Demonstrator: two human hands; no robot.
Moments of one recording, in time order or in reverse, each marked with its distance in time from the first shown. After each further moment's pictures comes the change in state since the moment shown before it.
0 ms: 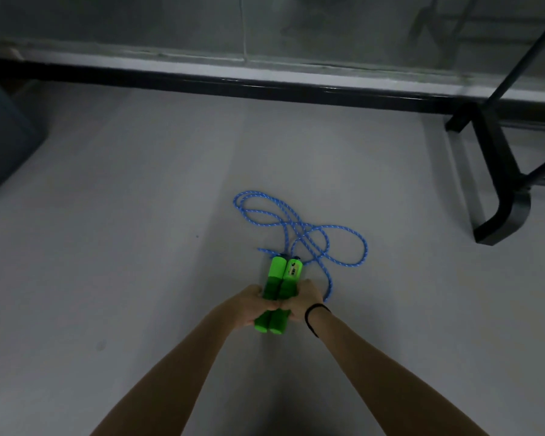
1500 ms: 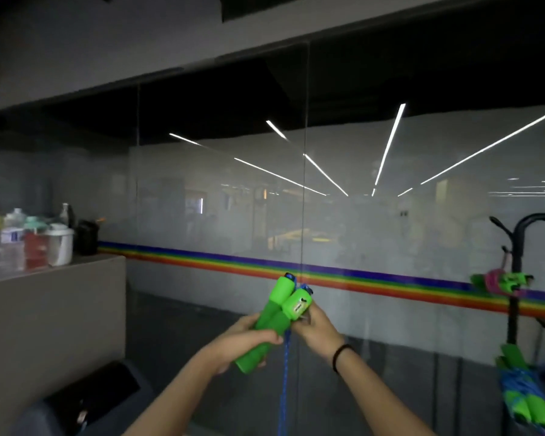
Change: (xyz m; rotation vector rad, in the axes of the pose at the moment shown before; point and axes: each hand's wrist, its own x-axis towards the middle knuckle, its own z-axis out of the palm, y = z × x) left_hand -0.929 0.608 -0.113 0.097 0.400 0.953; right_hand -0.829 -0.614 -0.398 0.090 0.003 -1.328
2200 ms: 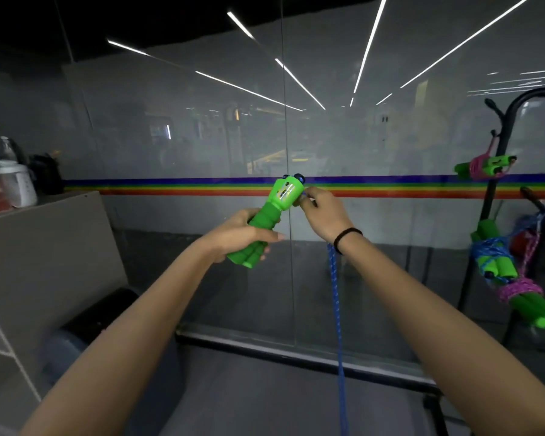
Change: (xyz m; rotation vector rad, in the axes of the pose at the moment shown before) left_hand 0.005 0.001 -0.024 0.078 -0.125 0.037; right_hand 0.004 -0.062 0.016 -0.447 0.264 -0.132
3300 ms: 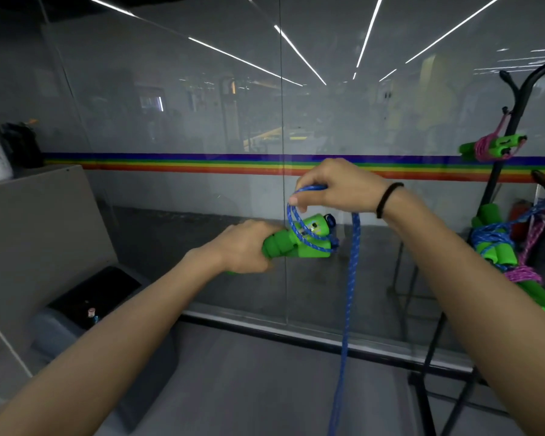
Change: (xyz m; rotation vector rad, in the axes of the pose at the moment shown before) left_hand 0.007 -0.019 0.039 0.956 -0.006 0.232; right_hand -0.010 -0.024 -0.066 -0.315 -0.540 -0.344
